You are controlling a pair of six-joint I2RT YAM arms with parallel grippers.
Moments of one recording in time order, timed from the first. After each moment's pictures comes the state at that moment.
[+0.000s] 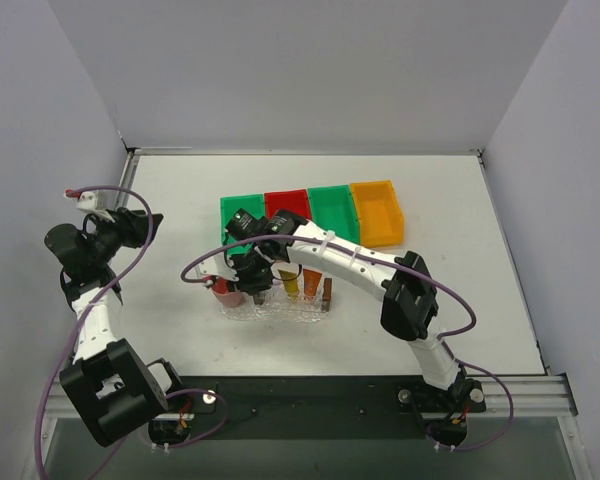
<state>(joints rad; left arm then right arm) 0.53 1.13 0.66 0.41 0.93 -0.26 1.04 2.10 1.94 -1.00 -0.36 -0.86</state>
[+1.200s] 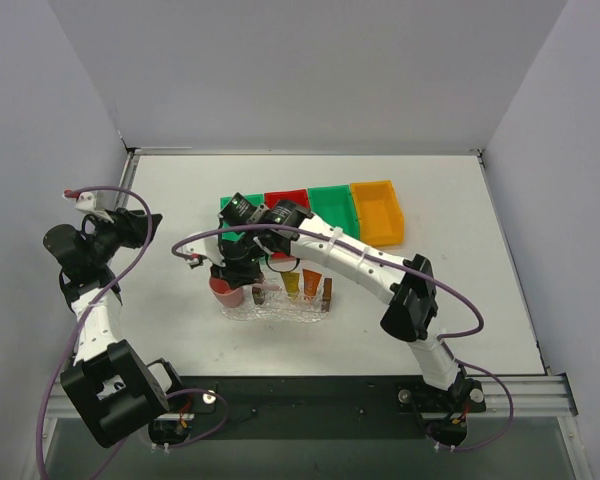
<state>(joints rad) 0.54 1.13 0.66 0.41 0.93 -0.26 1.06 2.10 2.09 -1.00 -0.44 -0.67</state>
